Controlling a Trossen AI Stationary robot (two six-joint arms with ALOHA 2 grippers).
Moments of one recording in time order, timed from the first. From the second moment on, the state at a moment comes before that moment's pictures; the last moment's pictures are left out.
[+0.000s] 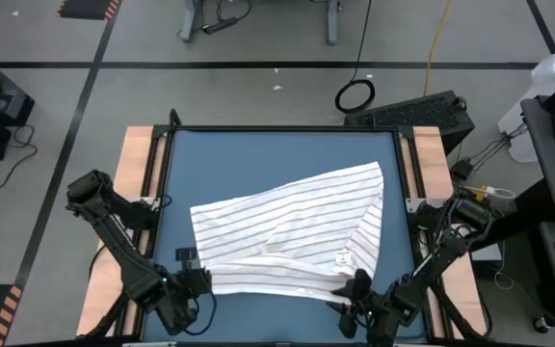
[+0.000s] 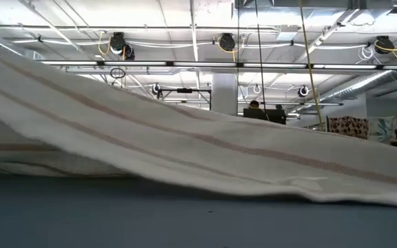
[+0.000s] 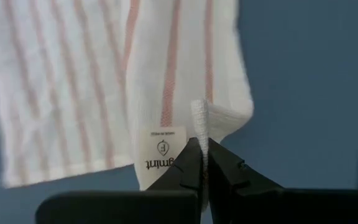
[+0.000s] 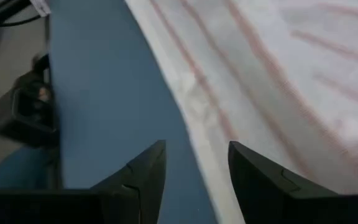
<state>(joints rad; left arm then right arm) -0.90 1.62 1.31 -1.12 -0.33 -0.94 0.98 1.84 0.94 -0.15 0.80 1.43</state>
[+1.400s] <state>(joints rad) -0.93 1.62 1.31 -0.87 -0.46 -0.83 0.95 2.05 1.30 -1.24 0.57 1.40</state>
